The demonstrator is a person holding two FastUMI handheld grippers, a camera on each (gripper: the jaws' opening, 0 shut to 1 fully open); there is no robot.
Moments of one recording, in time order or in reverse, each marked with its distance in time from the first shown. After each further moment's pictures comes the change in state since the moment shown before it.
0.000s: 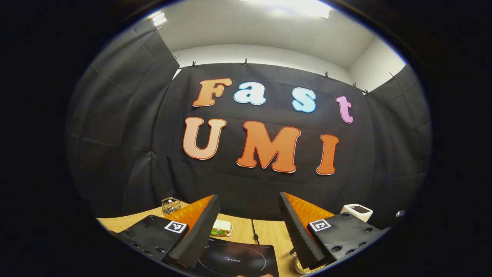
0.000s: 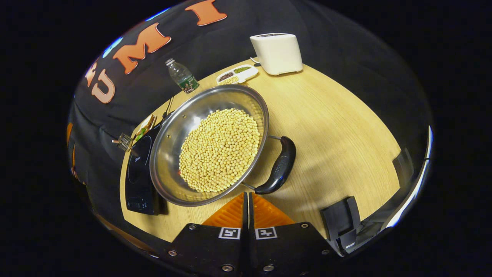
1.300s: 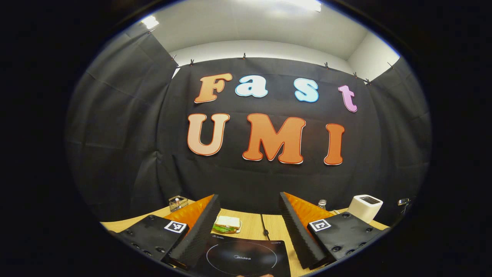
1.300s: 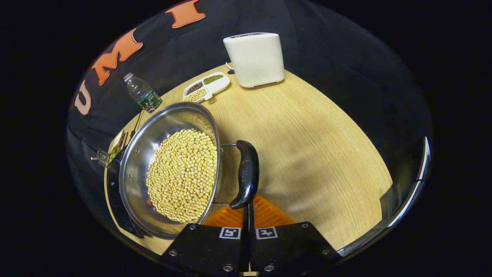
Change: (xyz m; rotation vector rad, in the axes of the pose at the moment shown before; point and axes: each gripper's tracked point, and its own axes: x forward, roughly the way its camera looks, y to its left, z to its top) left arm 0.006 0.017 -0.022 0.059 0.046 0.040; right arm 0.041 -0.051 0.084 0.014 -0.028 -0.166
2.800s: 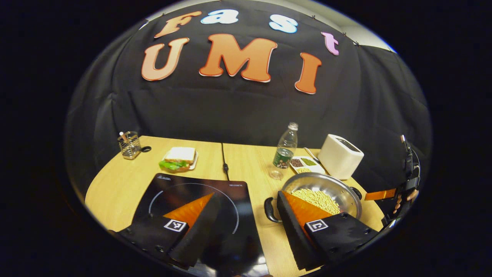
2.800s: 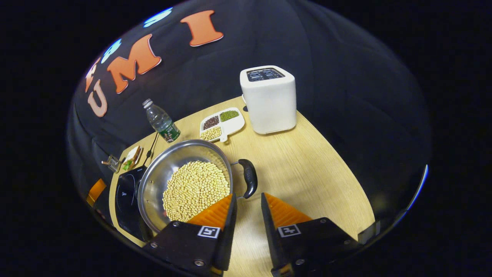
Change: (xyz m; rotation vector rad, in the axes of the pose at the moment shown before) left arm -0.004 -0.123 -0.197 -0.006 0.619 -0.288; right arm -0.025 0.021 0.083 -0.133 -0.204 0.096
